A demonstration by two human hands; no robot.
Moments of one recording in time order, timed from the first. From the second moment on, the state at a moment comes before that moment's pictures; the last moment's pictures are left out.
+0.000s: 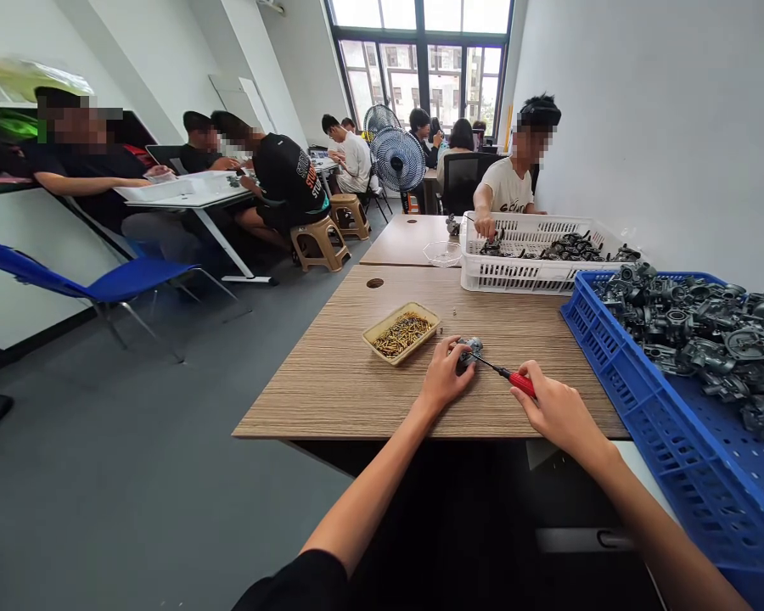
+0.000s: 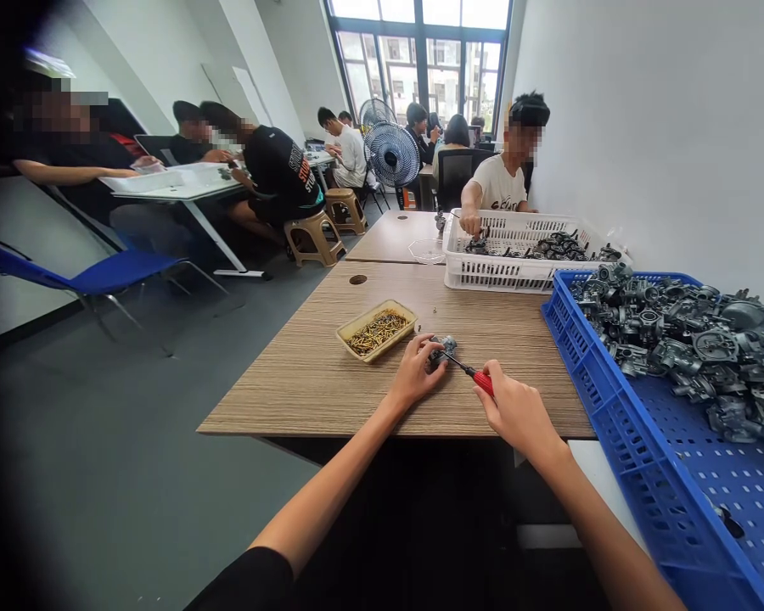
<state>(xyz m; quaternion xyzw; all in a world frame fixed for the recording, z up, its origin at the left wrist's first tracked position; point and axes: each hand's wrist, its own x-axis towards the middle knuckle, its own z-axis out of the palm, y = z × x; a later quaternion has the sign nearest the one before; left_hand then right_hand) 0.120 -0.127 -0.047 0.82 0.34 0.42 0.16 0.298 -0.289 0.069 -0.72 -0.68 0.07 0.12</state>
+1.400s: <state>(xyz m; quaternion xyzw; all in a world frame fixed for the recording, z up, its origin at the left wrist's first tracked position) 0.120 -0.127 -0.047 0.82 0.35 0.42 0.16 0.299 -0.288 0.066 -0.72 -0.69 0.06 0.09</state>
